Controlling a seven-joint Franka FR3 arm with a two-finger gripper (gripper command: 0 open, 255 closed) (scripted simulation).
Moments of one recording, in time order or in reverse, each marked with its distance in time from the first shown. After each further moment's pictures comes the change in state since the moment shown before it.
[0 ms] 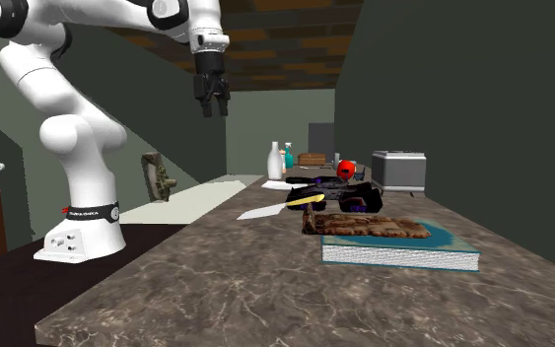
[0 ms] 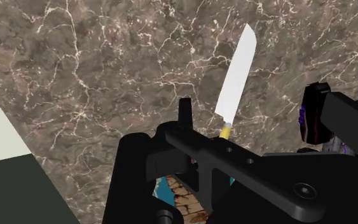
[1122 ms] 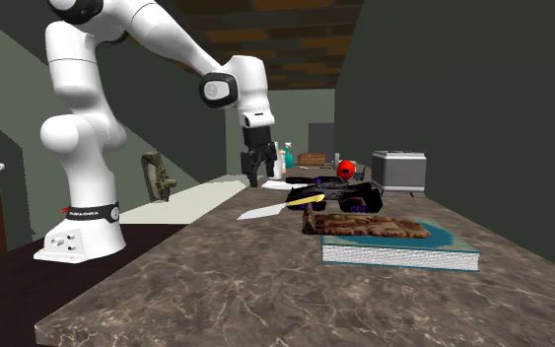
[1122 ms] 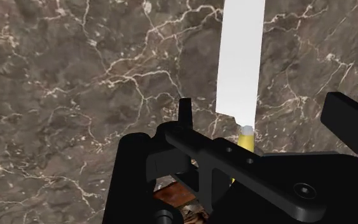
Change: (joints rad) arm 0.024 0.560 0.003 -0.019 0.177 0.584 0.075
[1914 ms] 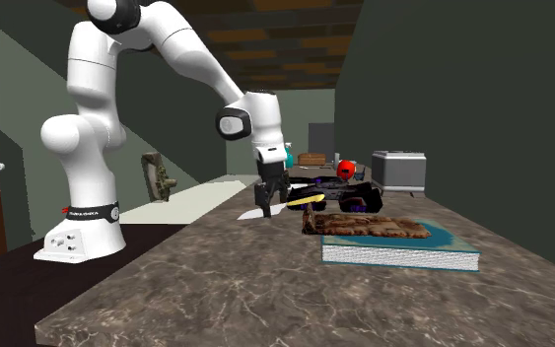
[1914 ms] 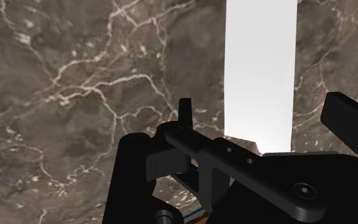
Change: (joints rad) arm 0.014 0.269 0.014 0.069 0.131 0.197 -0.051
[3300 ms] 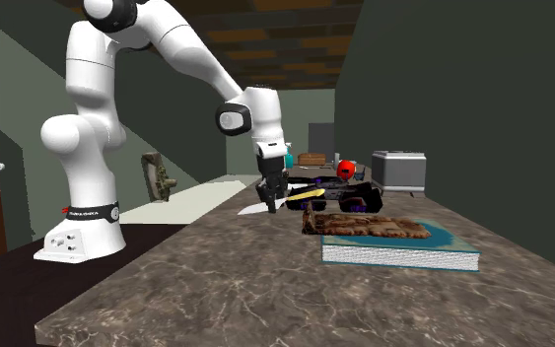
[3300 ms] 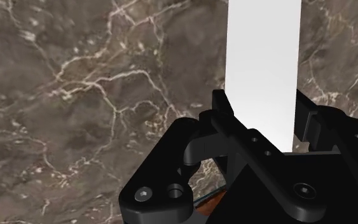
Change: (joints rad) arm 0.002 -0.026 -0.004 0.004 -0.018 -0.028 0.019
